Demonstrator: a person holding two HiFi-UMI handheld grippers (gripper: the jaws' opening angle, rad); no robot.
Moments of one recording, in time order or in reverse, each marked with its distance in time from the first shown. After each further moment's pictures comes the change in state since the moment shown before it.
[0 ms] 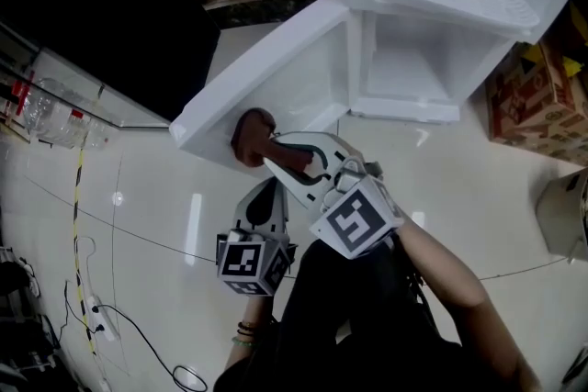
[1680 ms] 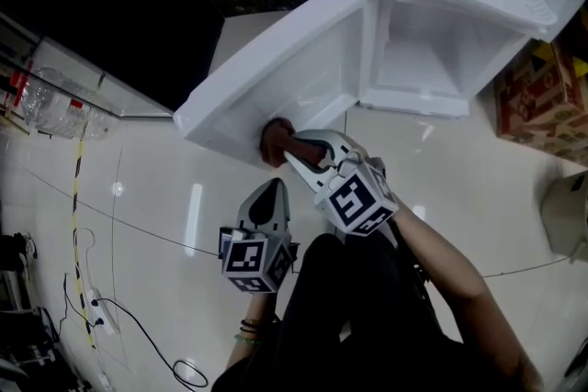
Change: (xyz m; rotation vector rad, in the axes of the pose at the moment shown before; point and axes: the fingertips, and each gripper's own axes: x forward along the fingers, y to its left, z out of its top) left arm -0.006 0.021 -0.035 -0.057 0.056 0.050; right arm 0.024 0.011 -0.095 0.056 0.153 0.008
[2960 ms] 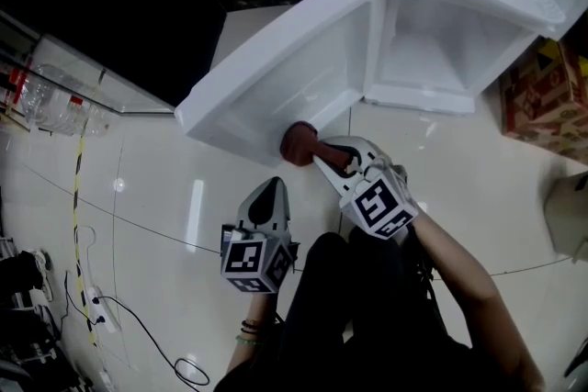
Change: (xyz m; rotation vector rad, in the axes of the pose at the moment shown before) left arm -0.005 0.009 -0.004 -0.027 -0.001 0.013; right arm -0.025 -0.002 -0.053 0.047 0.095 -0.028
